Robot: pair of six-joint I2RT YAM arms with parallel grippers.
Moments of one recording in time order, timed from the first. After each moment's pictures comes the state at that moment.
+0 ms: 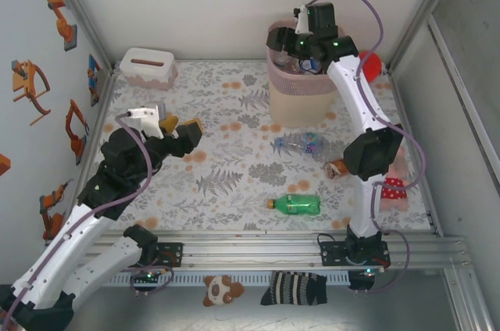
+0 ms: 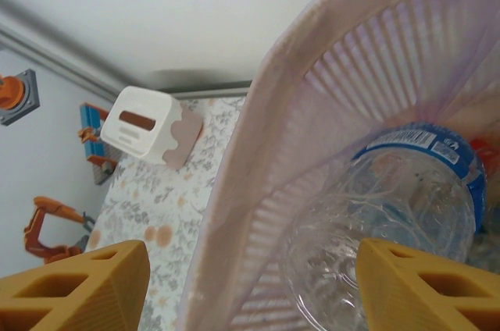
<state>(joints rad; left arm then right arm) -0.60 0.70 0.85 -0.33 -0.02 -0.41 0.32 2.10 2.30 -0.75 -0.35 0.45</state>
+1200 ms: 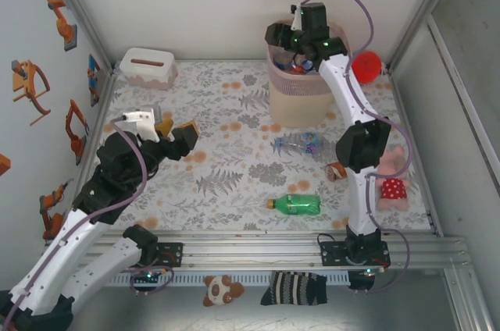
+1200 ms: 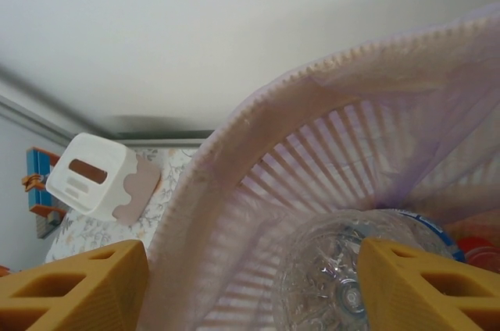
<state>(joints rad) -0.60 0.67 0.85 -0.38 -0.05 -0.41 0.32 2.22 2.39 -0.65 -0.24 0.42</state>
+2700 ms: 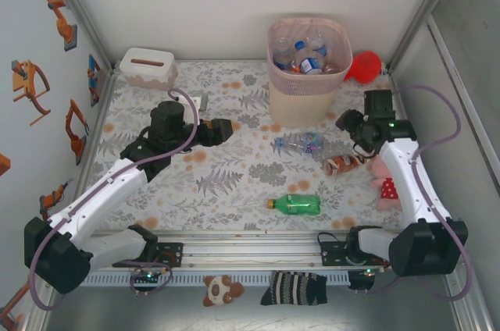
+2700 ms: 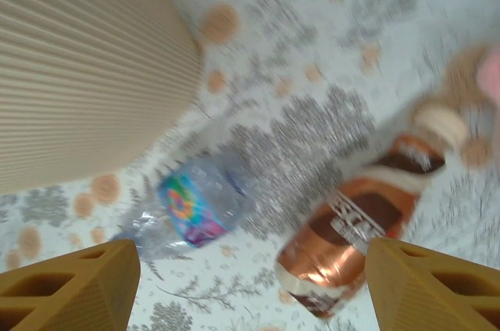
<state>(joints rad) -0.60 1.12 0.91 -0.26 0.26 -0.52 0.06 1.21 1.06 -0.85 -0.01 0.75</state>
